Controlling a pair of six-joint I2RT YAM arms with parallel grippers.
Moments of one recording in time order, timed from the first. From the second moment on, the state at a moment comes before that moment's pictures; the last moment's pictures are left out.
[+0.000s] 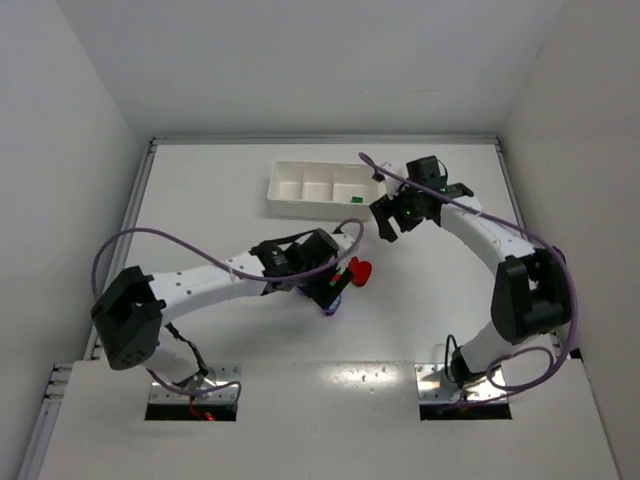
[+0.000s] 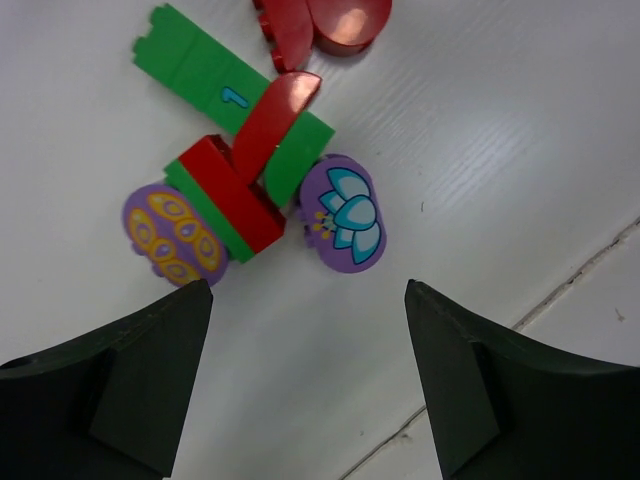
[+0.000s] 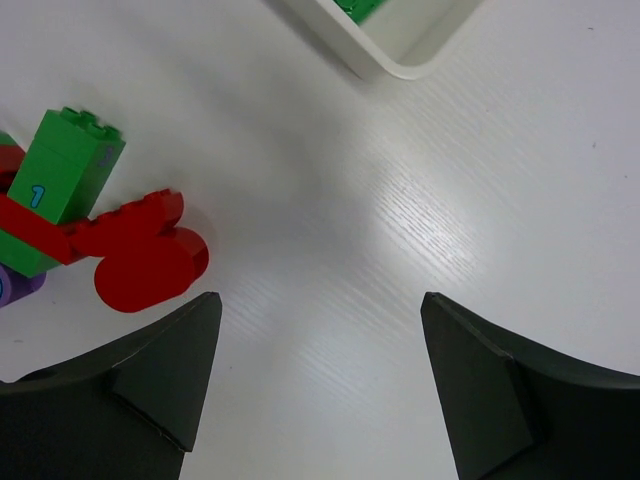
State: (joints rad) left arm -0.95 1.46 1.03 -0.49 -0.07 -0.17; right arm 0.27 1.61 1.16 -0.51 -0.24 -0.35
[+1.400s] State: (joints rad) left arm -1.03 1.68 0.99 -0.43 -0.05 -0.33; right arm 0.16 1.39 1.03 -0.48 -0.20 -0.27
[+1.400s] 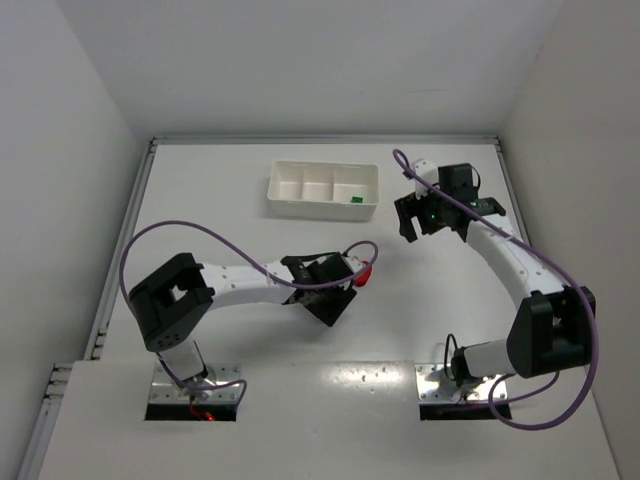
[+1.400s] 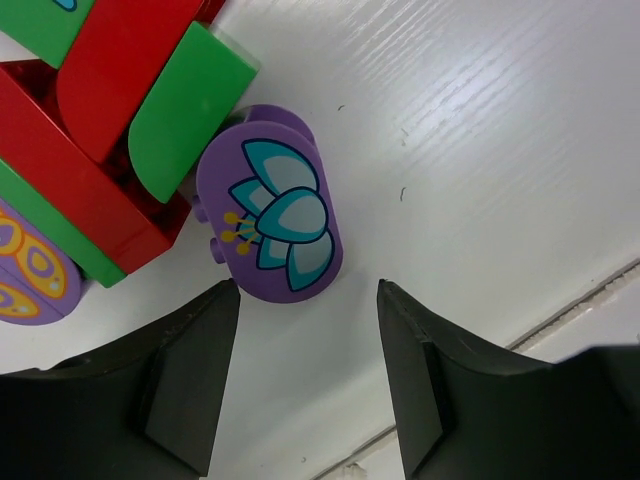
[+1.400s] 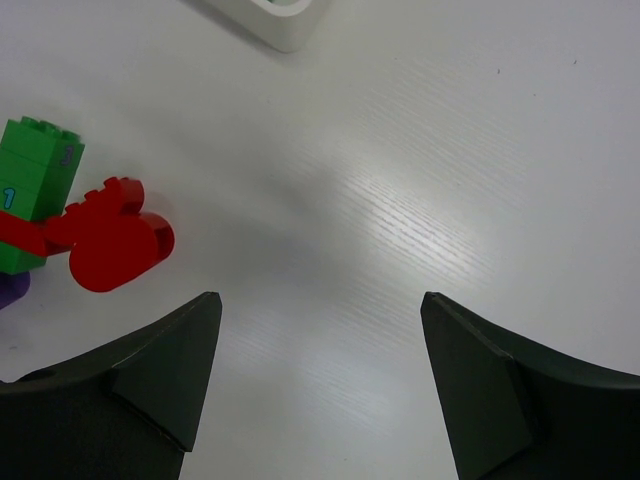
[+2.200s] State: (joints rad) left arm -0.99 1.85 1.13 -0.39 -0.12 -0.25; right arm 0.14 1.42 1.03 -0.51 -0.25 -0.27
